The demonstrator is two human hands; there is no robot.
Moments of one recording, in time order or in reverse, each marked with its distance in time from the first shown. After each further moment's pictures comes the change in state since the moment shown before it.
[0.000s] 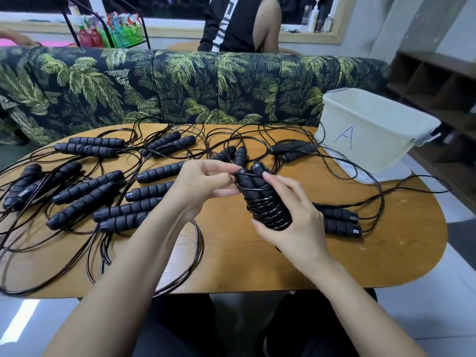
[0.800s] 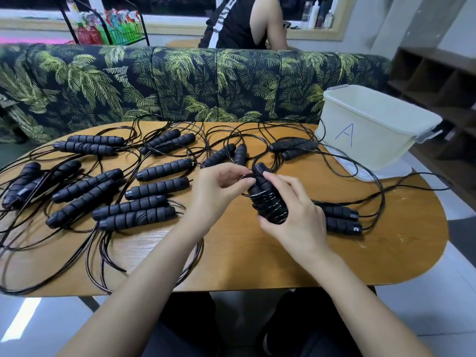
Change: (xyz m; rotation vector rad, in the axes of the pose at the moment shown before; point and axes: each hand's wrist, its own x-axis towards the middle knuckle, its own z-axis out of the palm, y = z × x) left_hand -0.005 -0.025 0.020 0.340 0.066 0.357; right_hand 0.003 0.009 0.003 -0.177 -0.058 0.019
